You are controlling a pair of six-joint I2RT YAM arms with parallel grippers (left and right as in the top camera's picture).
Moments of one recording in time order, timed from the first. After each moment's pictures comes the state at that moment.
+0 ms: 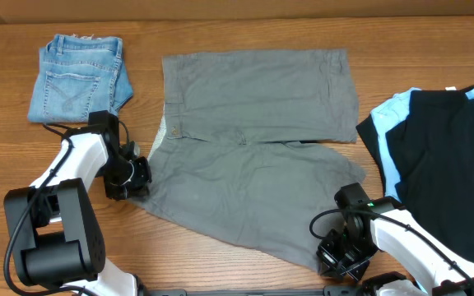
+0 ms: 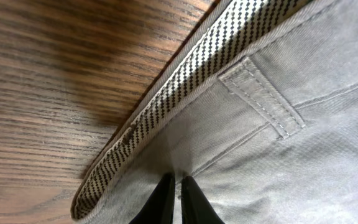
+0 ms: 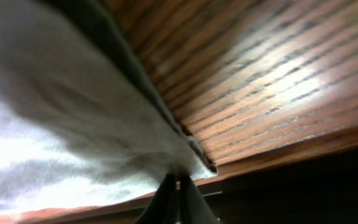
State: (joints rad) left arm 0.16 1.78 1.02 -0.95 0.20 -0.16; right arm 0.28 1.30 0.44 -1.00 -0.46 0.96
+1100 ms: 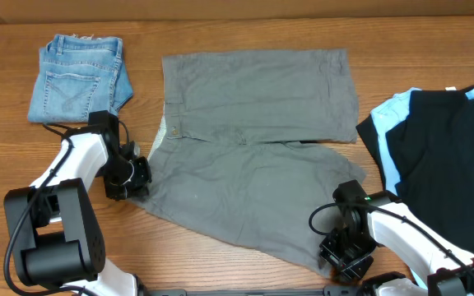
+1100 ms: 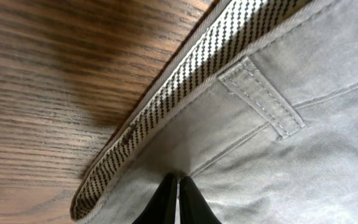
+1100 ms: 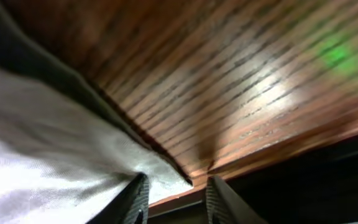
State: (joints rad) left arm 0.16 1.78 1.02 -0.95 0.20 -0.16; right arm 0.28 1.35 0.47 -1.04 -0.37 0.98
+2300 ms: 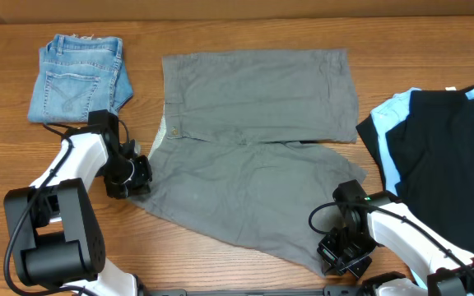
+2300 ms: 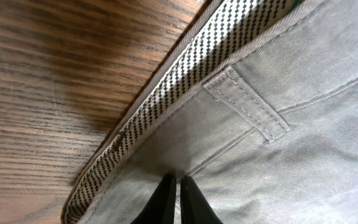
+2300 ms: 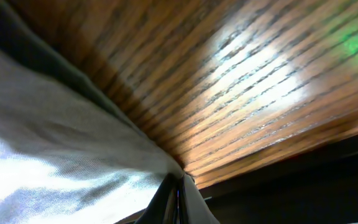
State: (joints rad) left arm 0.16 1.78 1.02 -0.93 0.22 -0.15; right arm 0.28 1.35 0.47 -1.02 -0.40 1.01
